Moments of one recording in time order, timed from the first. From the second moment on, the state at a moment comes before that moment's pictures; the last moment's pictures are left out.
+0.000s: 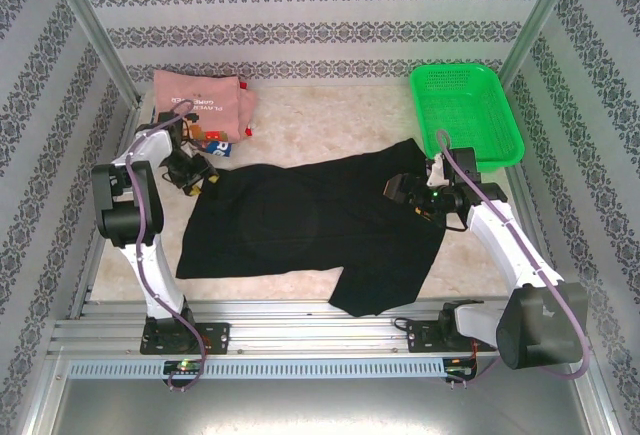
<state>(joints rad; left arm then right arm) 0.17 2.01 1.51 -0.95 0.29 -0.45 0.07 1.20 0.85 -0.67 -0.45 0.52</state>
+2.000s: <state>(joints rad) 0.19 1.70 1.01 -0.52 0.28 -0.74 0.07 1.28 0.85 -0.66 -0.46 0.52</state>
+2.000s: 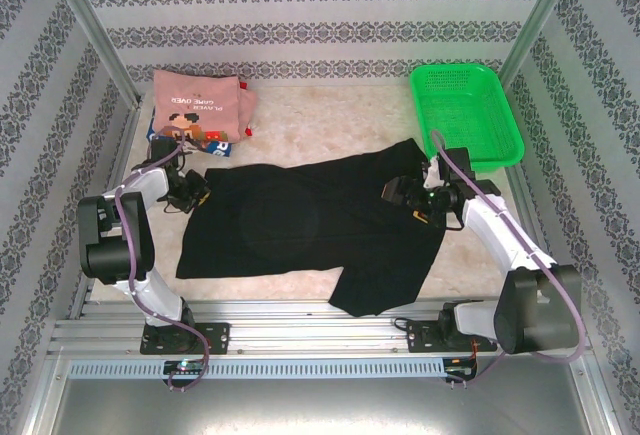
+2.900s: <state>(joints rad) 0.18 1.67 1.18 -0.56 0.29 -0.69 0.02 1.43 0.79 -0.74 -0.35 0.60</state>
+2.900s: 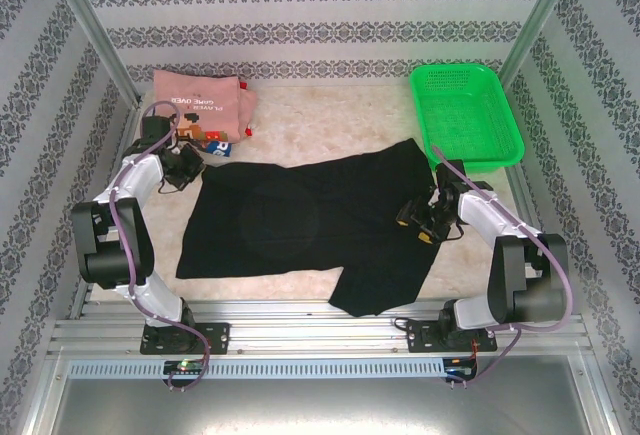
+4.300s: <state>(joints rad) 0.17 1.70 1.45 -0.61 0.35 -0.67 -0.11 1.49 1.24 -0.77 -0.44 0.62</state>
